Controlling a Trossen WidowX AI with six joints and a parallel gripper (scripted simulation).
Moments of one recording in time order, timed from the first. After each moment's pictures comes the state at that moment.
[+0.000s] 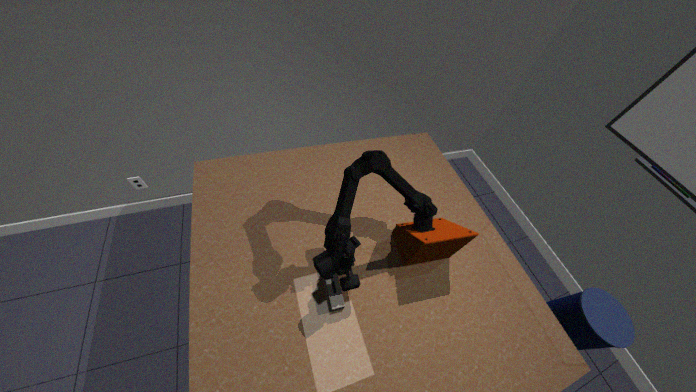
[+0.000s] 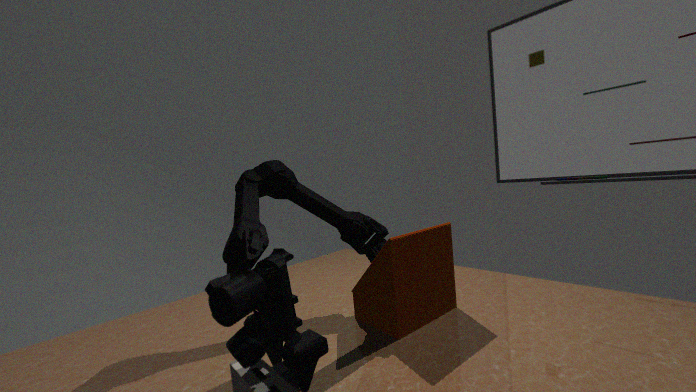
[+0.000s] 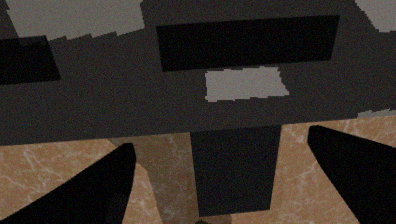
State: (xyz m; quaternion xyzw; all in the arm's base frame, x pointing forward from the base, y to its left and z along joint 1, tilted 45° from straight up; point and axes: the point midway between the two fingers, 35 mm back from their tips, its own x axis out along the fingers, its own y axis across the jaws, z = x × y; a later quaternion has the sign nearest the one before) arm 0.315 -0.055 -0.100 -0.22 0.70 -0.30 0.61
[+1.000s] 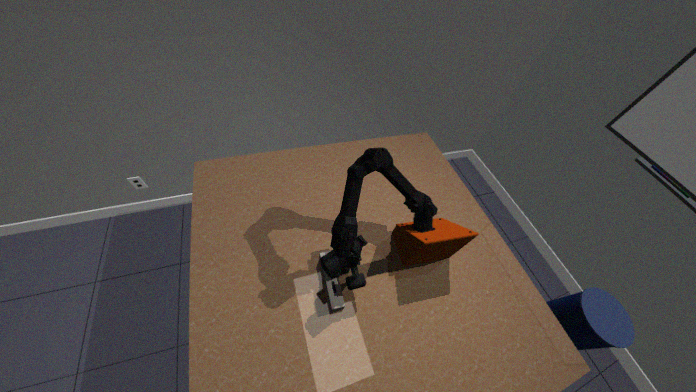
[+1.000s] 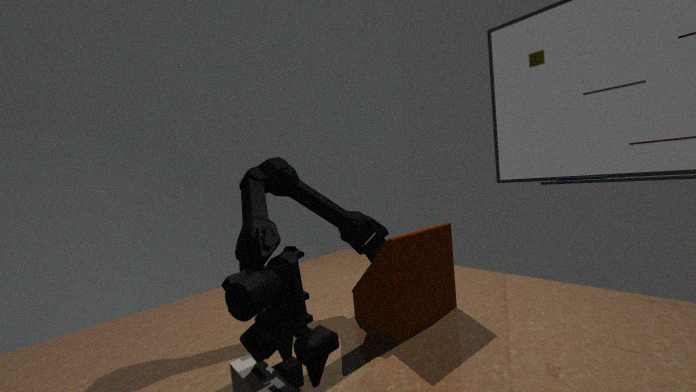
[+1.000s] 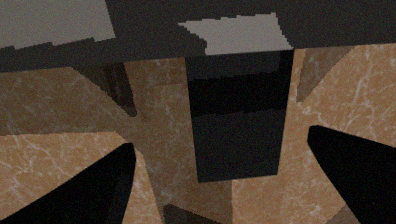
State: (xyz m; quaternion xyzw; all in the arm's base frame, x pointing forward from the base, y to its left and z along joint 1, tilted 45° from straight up) arm 0.295 -0.053 -0.101 -0.23 0.70 -0.30 0.61
